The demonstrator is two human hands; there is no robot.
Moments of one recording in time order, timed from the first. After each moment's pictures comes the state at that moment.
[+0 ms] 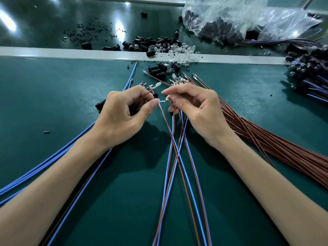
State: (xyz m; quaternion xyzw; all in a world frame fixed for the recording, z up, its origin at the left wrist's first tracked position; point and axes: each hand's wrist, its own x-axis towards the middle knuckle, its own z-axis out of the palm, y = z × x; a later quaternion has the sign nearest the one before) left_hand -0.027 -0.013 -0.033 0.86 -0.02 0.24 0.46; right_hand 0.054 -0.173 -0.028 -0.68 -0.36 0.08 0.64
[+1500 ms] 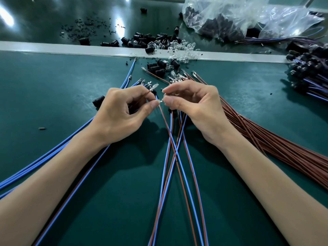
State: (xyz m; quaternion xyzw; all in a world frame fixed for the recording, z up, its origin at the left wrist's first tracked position) left_hand -0.024 -0.012 -0.035 0.87 -0.05 0.24 0.43; right_hand 0.059 -0.176 -0.031 -0.64 -0.33 0.14 0.67
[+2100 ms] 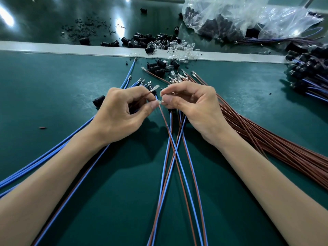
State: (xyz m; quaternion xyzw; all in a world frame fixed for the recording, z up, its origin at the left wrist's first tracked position) left_hand -0.025 -0.013 -0.034 0.87 -0.06 0.24 0.42; right_hand 0.058 -0.173 -0.031 -0.65 -0.32 0.14 0.67
